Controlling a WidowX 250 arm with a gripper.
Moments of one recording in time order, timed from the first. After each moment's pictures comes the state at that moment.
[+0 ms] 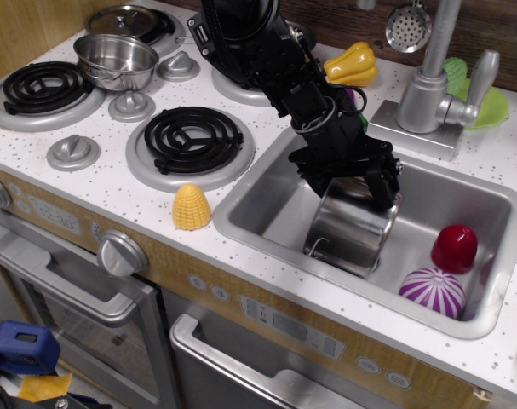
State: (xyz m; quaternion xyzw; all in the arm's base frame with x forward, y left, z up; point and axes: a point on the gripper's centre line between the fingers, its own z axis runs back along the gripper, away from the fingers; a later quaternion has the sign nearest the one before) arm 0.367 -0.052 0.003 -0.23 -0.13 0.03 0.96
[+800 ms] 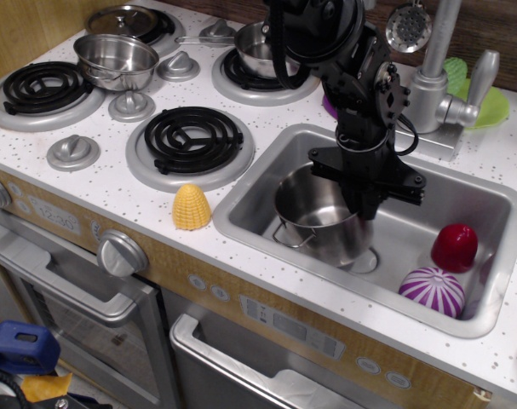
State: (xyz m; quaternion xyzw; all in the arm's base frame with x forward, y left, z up) arm 0.366 -0.066 -0.002 -0.03 -0.17 0.01 0.99
